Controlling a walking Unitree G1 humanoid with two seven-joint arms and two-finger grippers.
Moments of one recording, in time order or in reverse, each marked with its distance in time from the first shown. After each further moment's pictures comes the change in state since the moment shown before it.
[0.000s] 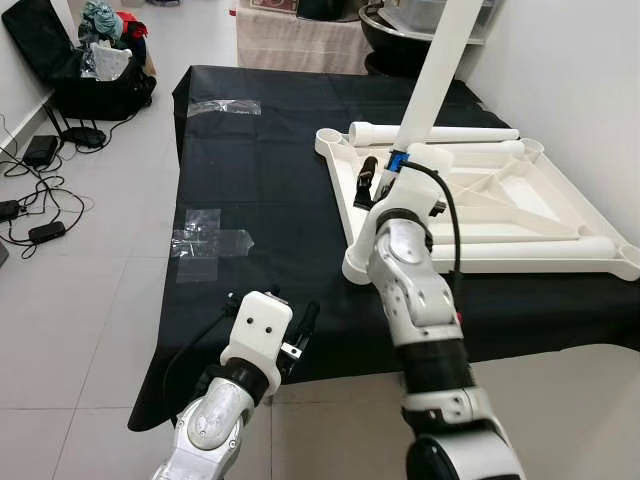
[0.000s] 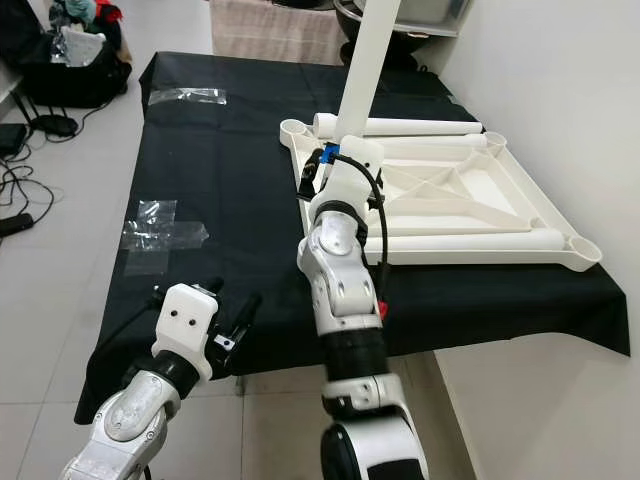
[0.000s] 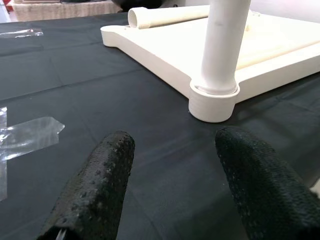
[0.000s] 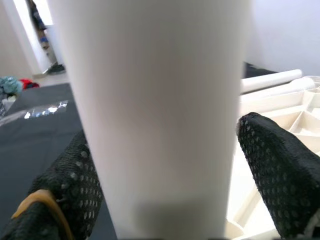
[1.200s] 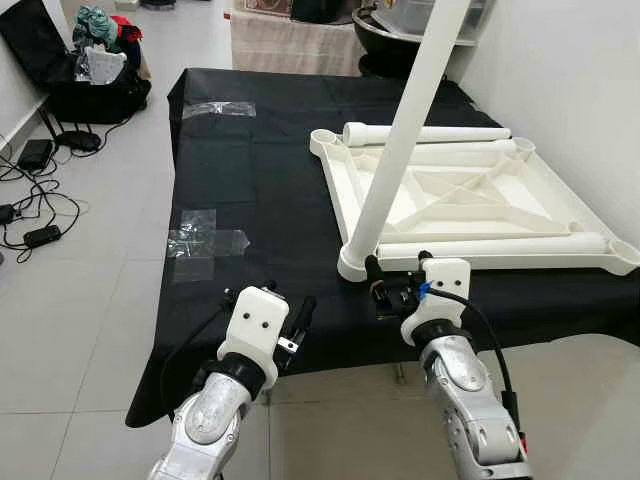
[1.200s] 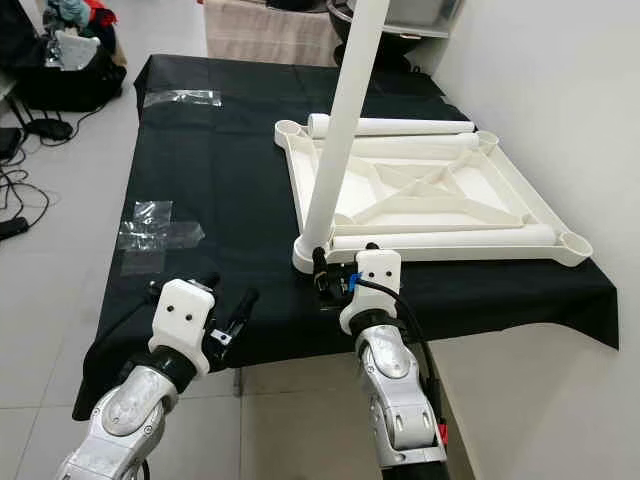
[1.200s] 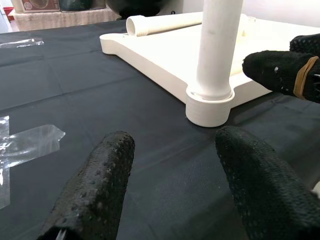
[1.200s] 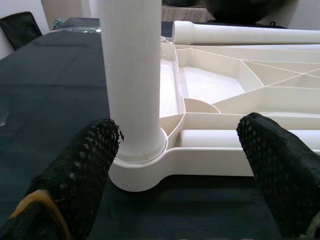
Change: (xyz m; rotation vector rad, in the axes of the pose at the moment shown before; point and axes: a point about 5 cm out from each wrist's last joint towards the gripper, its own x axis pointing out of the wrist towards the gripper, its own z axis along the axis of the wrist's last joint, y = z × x) left arm 0.002 0.004 0.002 0.014 -0.011 0.005; right arm -0.069 -0.067 -0.066 -0.145 0.115 0.249
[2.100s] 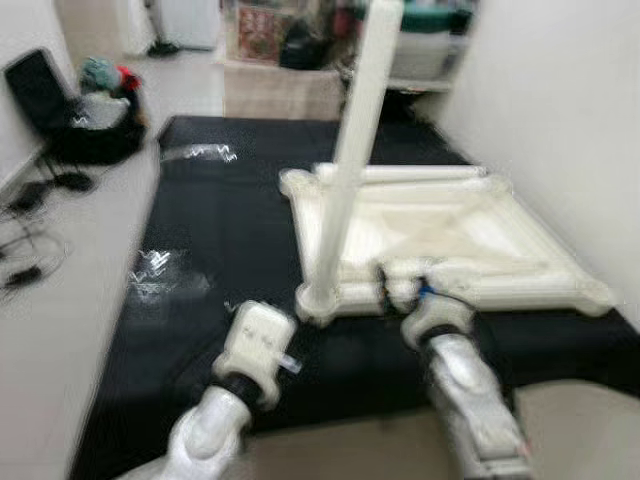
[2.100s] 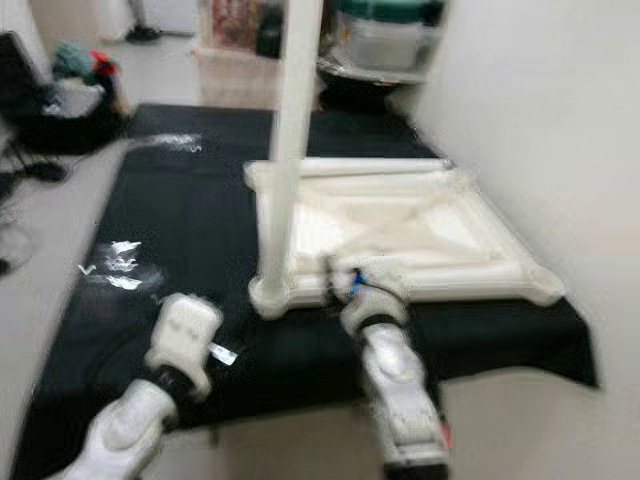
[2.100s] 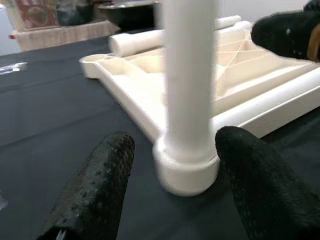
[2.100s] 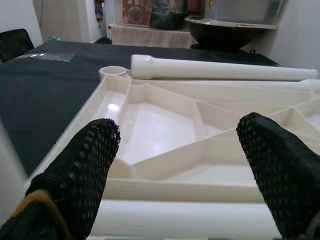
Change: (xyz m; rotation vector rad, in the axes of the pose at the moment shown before) left arm -0.002 0.005 -0.008 0.047 0.029 0.014; right arm 0.011 0.004 0.007 -0.013 -0.020 0.005
